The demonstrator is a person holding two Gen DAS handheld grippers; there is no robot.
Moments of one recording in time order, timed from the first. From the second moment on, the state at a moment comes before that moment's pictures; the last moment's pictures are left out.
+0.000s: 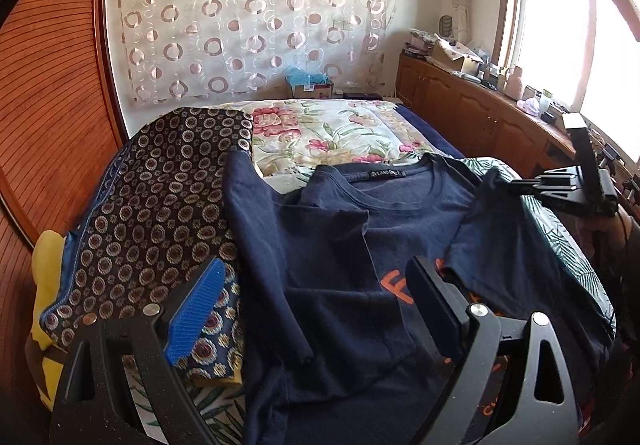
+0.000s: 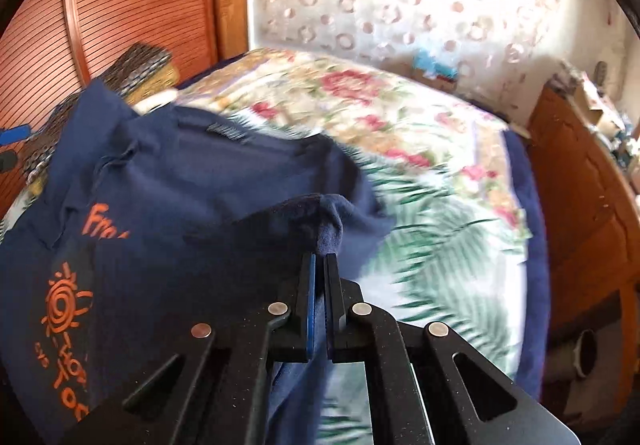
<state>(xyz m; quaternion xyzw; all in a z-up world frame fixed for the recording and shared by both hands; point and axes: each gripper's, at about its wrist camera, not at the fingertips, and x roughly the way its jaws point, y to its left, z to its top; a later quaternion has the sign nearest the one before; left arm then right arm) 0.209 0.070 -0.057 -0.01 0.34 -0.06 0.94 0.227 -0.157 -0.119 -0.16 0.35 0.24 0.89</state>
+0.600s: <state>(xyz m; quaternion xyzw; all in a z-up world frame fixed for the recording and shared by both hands) 0.270 0.107 -0.059 0.00 0.38 -0.04 0.92 0.284 -0.207 -0.140 -0.12 0.39 0.19 0.89</state>
